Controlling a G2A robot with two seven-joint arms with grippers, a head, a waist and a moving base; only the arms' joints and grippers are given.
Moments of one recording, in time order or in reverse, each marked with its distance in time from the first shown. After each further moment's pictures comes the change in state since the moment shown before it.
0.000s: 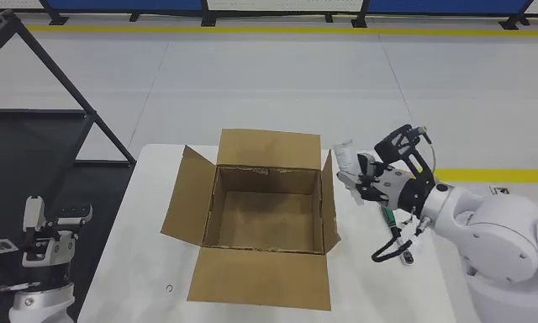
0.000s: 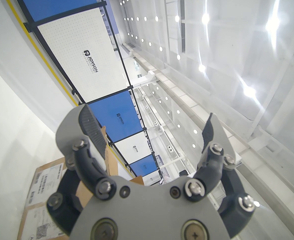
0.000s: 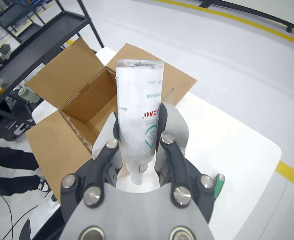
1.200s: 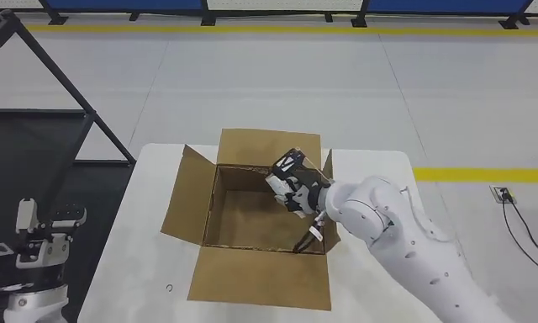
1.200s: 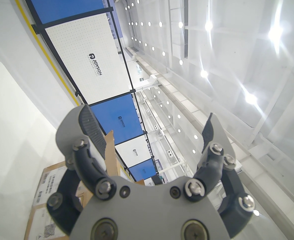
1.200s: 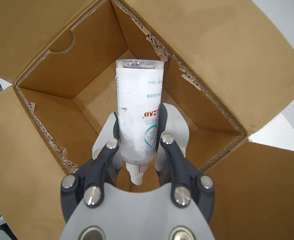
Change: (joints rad) left arm -0.012 -0.001 -0.024 0.043 -0.029 0.009 -0.039; right arm 0.318 -0.111 -0.582 0.465 -0.155 0.083 -0.095
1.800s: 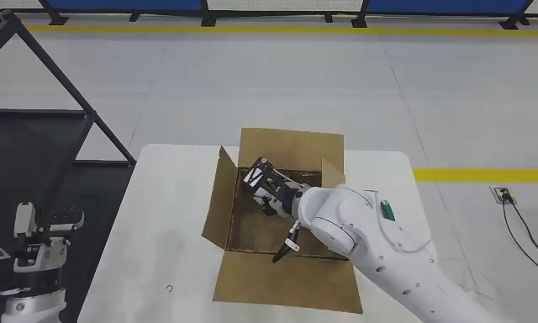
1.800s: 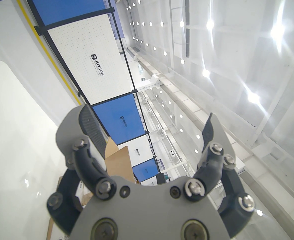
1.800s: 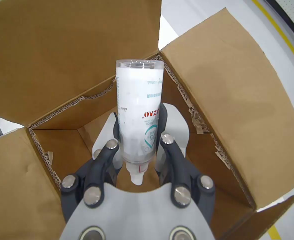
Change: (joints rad) left arm 0.022 -0.002 -0.015 -0.008 0.006 -0.007 0.009; right arm 0.048 -0.060 -0.116 -0.030 -0.188 -0.008 -0.094
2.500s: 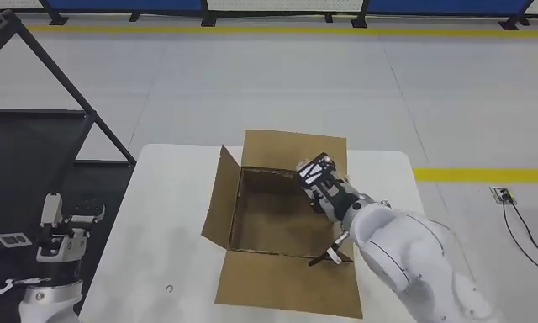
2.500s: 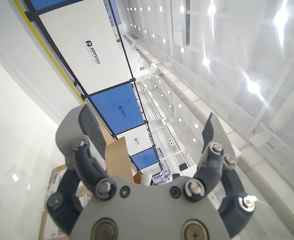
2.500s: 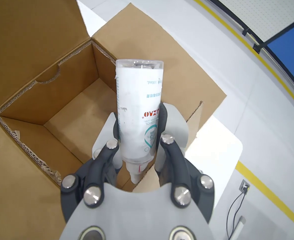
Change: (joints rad) left arm -0.039 0.001 0.071 -0.021 0.048 0.027 -0.030; right arm -0.360 0.099 0.387 -0.433 -0.273 0.116 0.170
